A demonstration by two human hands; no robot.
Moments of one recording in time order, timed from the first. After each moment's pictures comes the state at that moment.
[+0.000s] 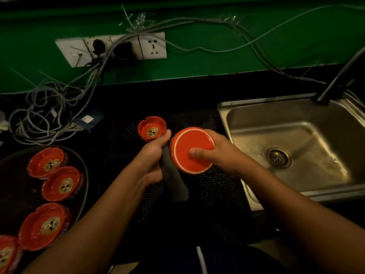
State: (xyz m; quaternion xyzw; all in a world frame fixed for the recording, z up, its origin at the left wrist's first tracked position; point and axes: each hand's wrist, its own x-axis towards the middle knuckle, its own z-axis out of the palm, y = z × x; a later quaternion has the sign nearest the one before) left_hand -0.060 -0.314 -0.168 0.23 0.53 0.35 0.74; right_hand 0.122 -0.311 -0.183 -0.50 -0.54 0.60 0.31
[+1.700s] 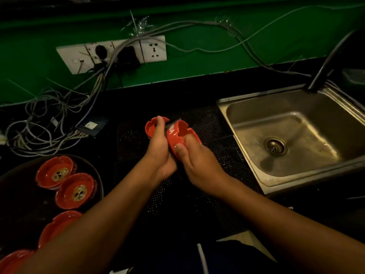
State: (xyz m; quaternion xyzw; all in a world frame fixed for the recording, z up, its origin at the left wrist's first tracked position) left_hand -0.093 -0.314 -0.167 0.23 0.46 0.43 0.74; right_hand 0.009 -0.362 -0.184 -0.54 -0.72 0.25 0.36
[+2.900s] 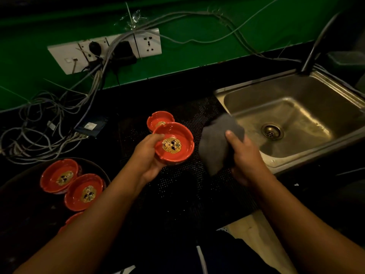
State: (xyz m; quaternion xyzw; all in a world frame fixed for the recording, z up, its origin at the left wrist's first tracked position) left_hand -0.164 -0.321 -0.194 0.29 0.50 0.37 0.73; right_hand 0.034 -0.388 -0.194 -0.51 -0.20 0.53 0.64
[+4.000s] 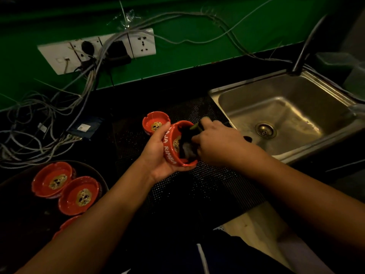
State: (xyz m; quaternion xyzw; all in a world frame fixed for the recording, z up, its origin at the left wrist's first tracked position) left_hand -0.146 -0.322 -0.192 0.27 0.36 0.27 0.85; right_hand 0.009 -0.365 -0.137 -0.67 -0.73 0.11 -0.09
